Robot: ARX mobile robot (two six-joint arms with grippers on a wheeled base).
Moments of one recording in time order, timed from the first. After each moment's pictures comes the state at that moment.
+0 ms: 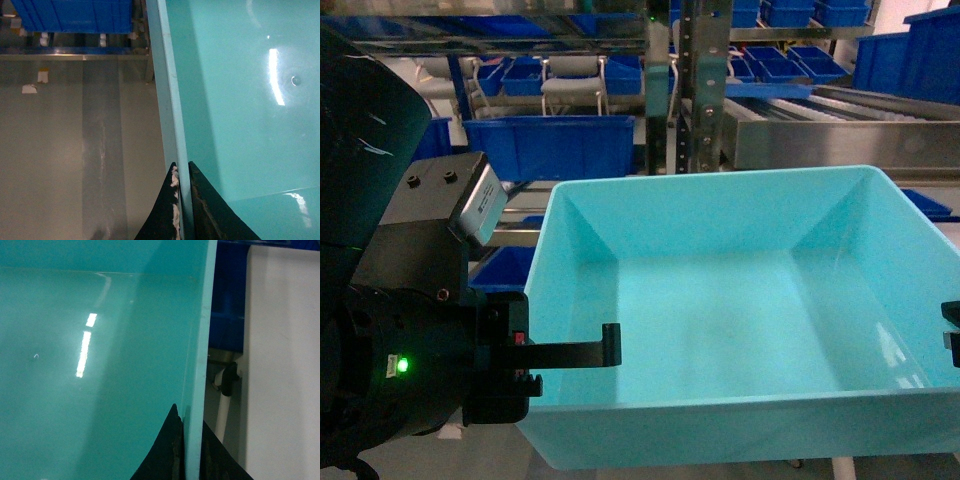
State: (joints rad) left arm -0.52 1.51 0.62 0.10 -0.20 -0.42; right arm 0.06 1.60 0.55 0.47 -0.17 -0.05
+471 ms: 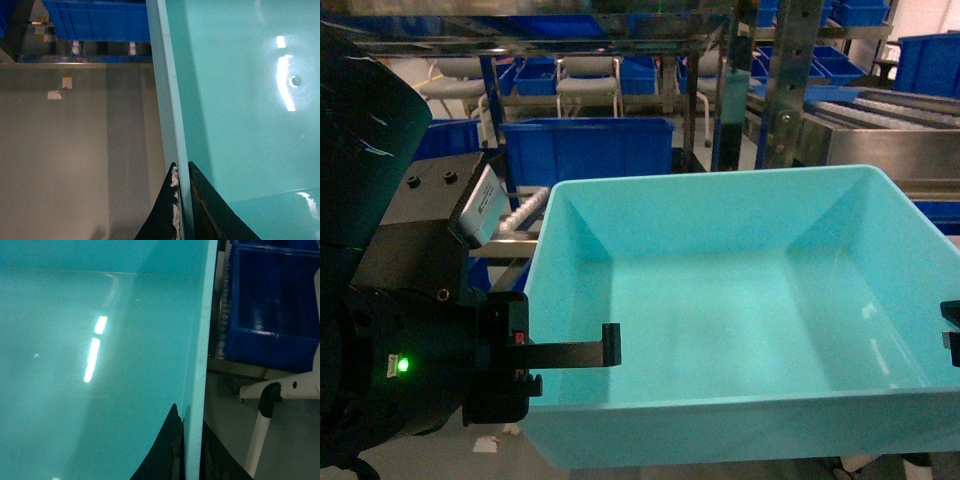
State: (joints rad) left arm -0.52 1.51 0.62 0.10 -0.20 -0.42; right arm 0.06 1.60 0.55 0.47 -0.17 -0.05
